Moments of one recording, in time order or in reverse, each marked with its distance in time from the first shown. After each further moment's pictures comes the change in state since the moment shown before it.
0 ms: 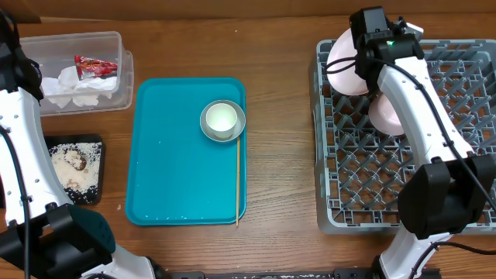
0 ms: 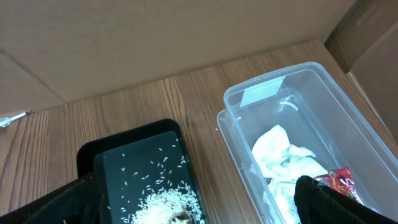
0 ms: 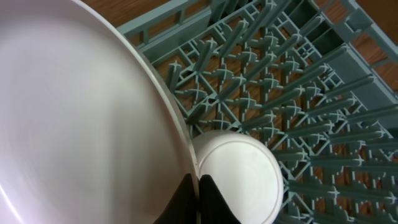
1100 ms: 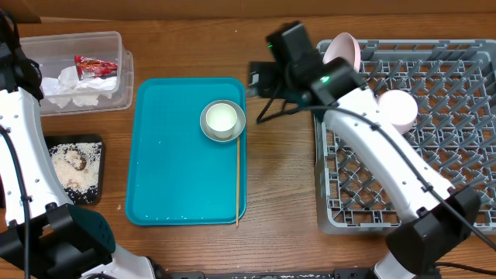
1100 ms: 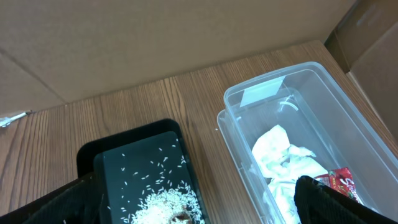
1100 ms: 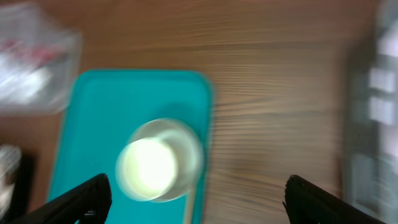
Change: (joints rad) left arm 0.000 0.000 0.000 0.000 0.000 0.000; right arm 0.419 -0.124 0.014 0.182 -0.630 -0.202
